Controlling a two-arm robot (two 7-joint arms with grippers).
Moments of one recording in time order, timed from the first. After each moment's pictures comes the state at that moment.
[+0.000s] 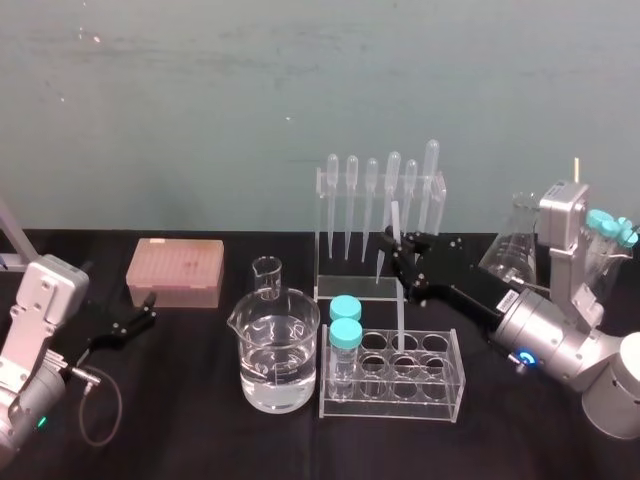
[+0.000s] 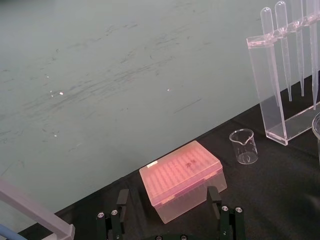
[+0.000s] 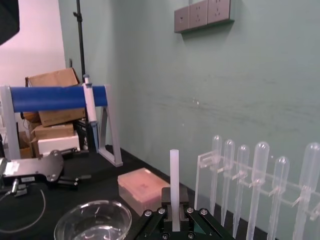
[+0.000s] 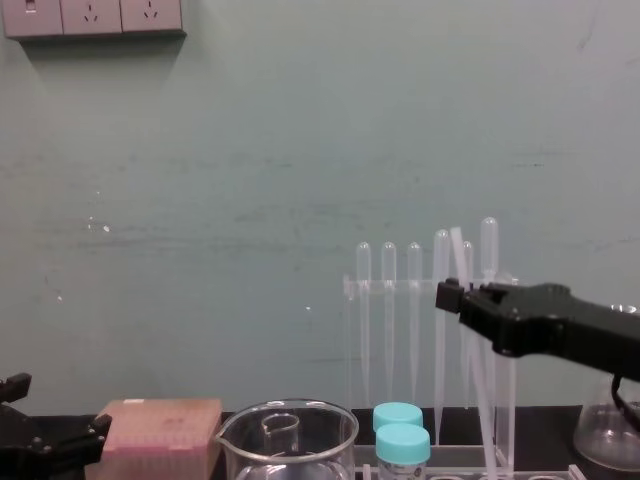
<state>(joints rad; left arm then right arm) -0.20 0.60 0.45 -1.41 -0.25 -0.12 0.03 0.41 0.40 -0.42 -1.27 0.53 -0.19 0.62</state>
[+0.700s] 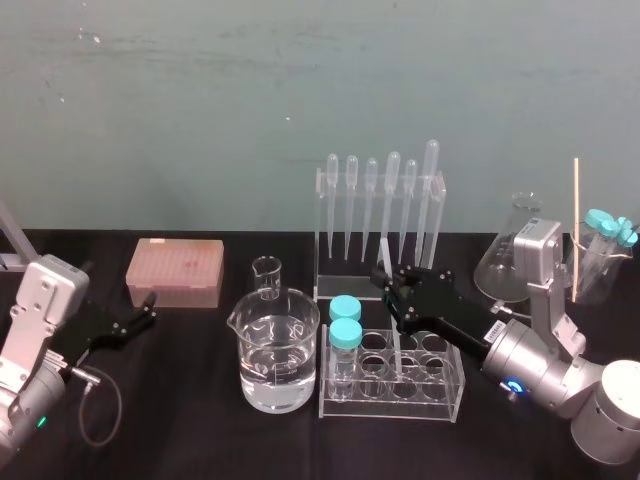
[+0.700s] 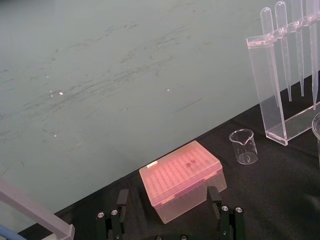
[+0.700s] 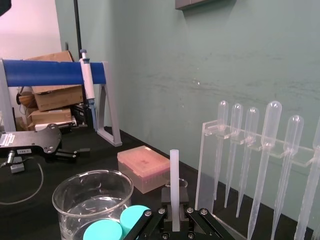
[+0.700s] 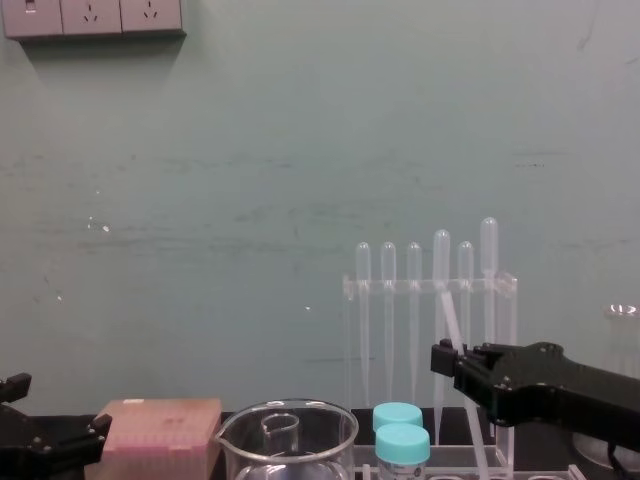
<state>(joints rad) -0.20 0.60 0.45 -1.41 -0.25 -0.12 0.03 0.39 0.37 -0.43 -1.18 0.46 -0.23 0.62</state>
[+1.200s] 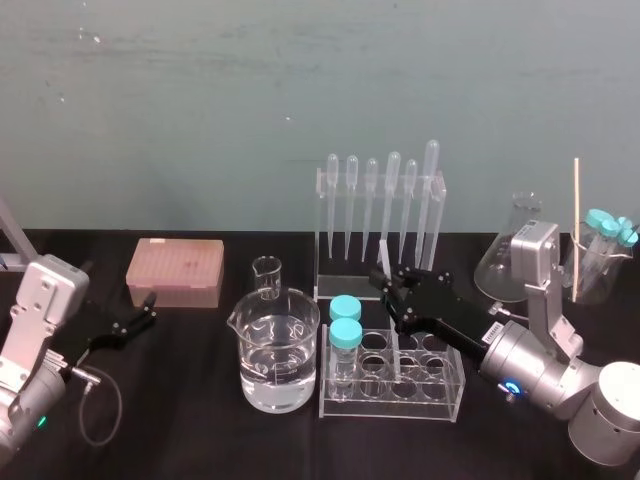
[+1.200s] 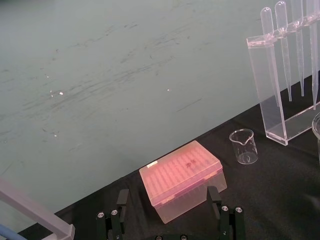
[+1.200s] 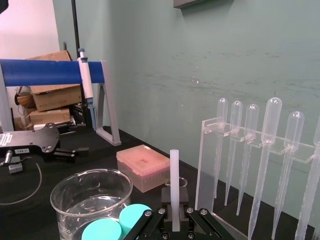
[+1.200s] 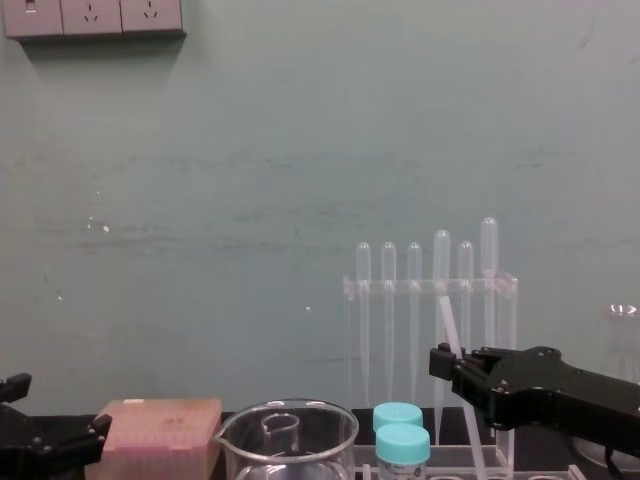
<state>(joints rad) -0.20 0.60 0.45 -1.41 -0.25 -0.12 0.03 0.39 0.35 -0.42 -1.17 0.45 -0.23 0.62</state>
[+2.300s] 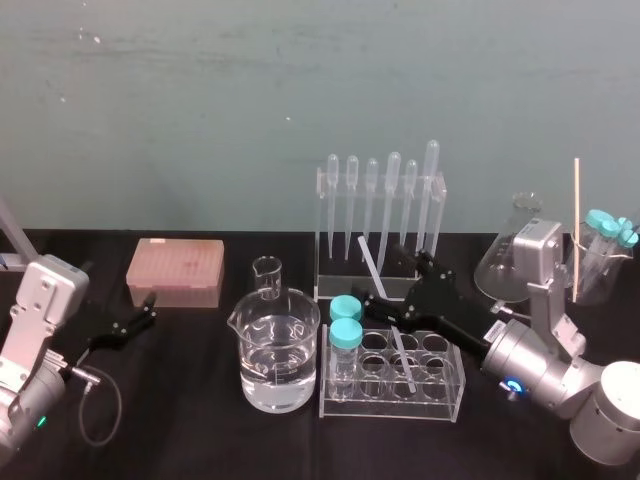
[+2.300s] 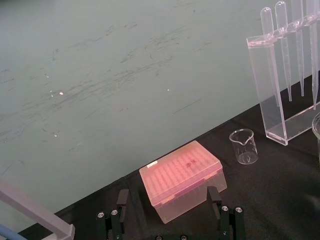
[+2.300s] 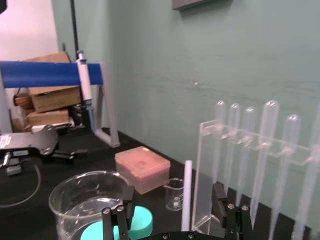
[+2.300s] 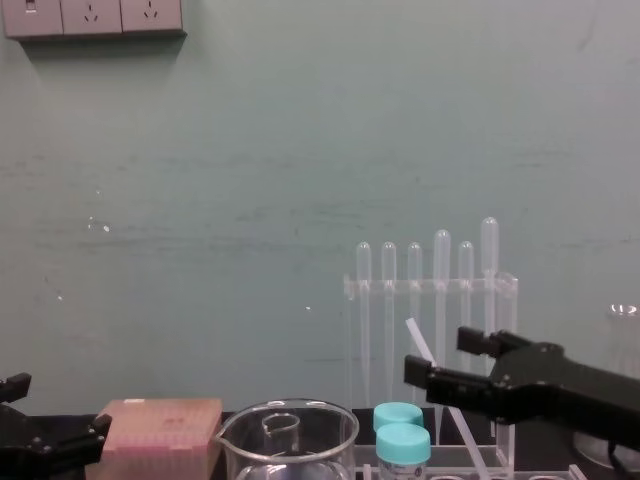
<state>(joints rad) -0.20 0.60 0.45 -1.41 -0.25 -0.12 0.03 0.39 0.36 -0.42 -1.18 0.46 -0.23 0.62</state>
